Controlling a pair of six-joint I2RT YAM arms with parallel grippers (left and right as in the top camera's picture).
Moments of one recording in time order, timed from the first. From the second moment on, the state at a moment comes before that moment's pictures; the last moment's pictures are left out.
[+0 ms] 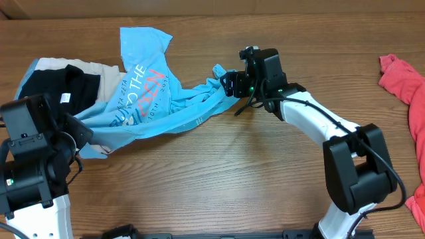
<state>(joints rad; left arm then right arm) 0.28 1.06 1.35 -1.22 -0.09 -0.60 0.37 1.91 1.22 -0.05 -0.24 0.33</state>
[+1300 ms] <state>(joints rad) 0.28 1.06 1.34 -0.92 -0.04 -0.58 0.25 1.88 1.33 -0.20 -0.11 0.38</state>
